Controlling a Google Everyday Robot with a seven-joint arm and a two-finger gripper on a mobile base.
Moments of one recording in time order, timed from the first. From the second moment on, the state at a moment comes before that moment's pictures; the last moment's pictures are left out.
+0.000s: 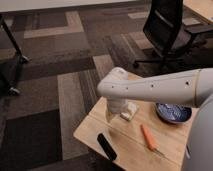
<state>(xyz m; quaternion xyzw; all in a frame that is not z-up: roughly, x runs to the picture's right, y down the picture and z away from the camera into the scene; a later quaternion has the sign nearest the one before) 0.074 0.137 0.729 -0.22 0.25 0.54 0.77</state>
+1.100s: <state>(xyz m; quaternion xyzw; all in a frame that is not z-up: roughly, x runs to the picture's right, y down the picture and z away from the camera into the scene) 0.069 0.208 0.683 -0.33 0.16 0.45 0.82</state>
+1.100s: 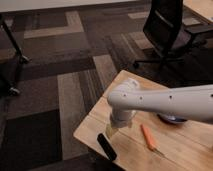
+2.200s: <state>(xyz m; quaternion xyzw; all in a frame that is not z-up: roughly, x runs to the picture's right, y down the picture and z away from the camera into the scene) 0.074 0.254 0.706 -0.34 0.13 0.41 0.84</state>
